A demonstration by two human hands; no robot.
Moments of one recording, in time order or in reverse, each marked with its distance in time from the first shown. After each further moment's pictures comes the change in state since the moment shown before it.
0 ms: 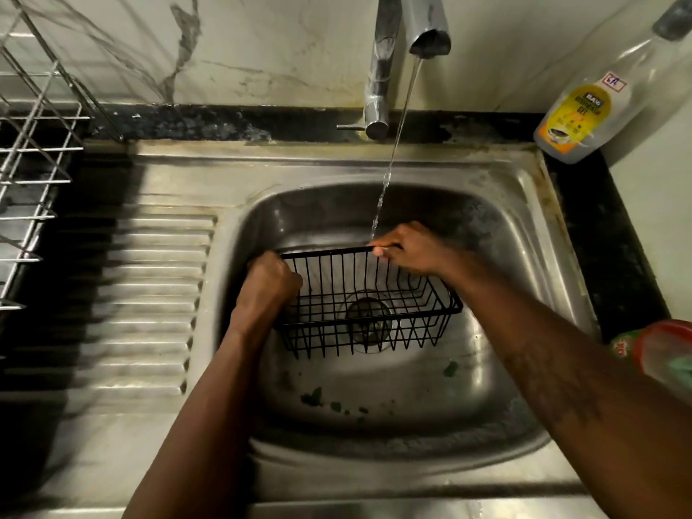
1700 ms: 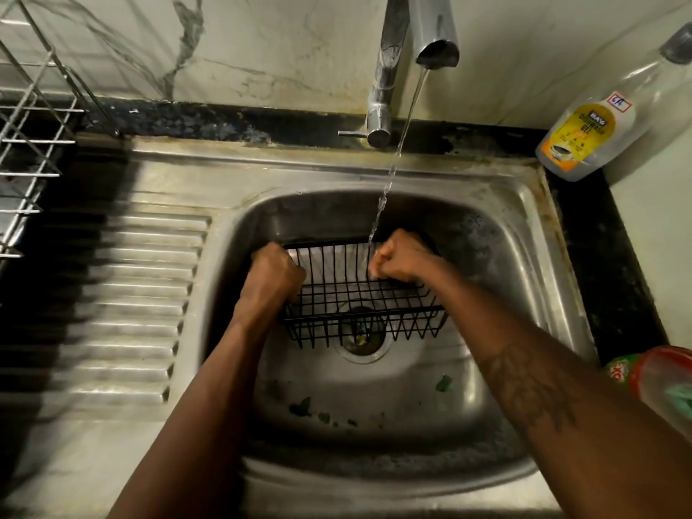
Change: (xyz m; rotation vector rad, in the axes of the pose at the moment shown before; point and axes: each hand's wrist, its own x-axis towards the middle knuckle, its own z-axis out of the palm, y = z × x) left_hand 0.003 0.024 0.000 -0.092 0.064 0.053; right_hand 0.018 -0.021 0.009 0.098 -0.047 0.193
